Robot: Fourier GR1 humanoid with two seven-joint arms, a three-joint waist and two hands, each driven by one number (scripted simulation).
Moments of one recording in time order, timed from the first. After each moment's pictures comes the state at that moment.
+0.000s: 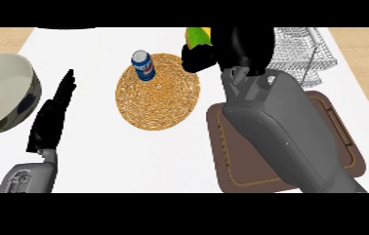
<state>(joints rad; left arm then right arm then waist) -0.15 0.25 0.07 -1.45 -0.19 0.08 0.05 -0.99 -0.10 0.30 -1.49 0.90 0.00 0.96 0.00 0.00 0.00</state>
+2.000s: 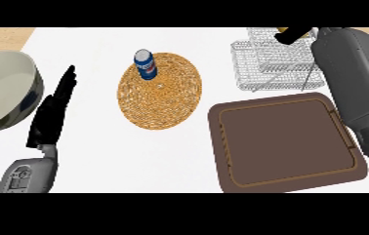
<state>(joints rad) -0.18 0.23 0.09 -1.44 -0.21 0.05 0.06 -1.08 -0.40 -0.08 -0.64 0.86 -0.02 0.25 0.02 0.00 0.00</state>
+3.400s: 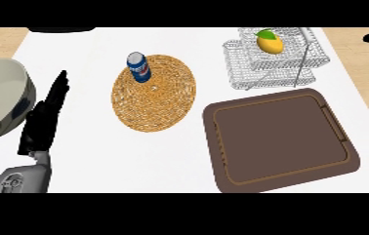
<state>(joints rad) -0.13 0.23 0.13 -1.48 -0.21 0.03 0.07 -0.81 -0.63 -0.45 -0.96 0.47 0.10 0.26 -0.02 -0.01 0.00</state>
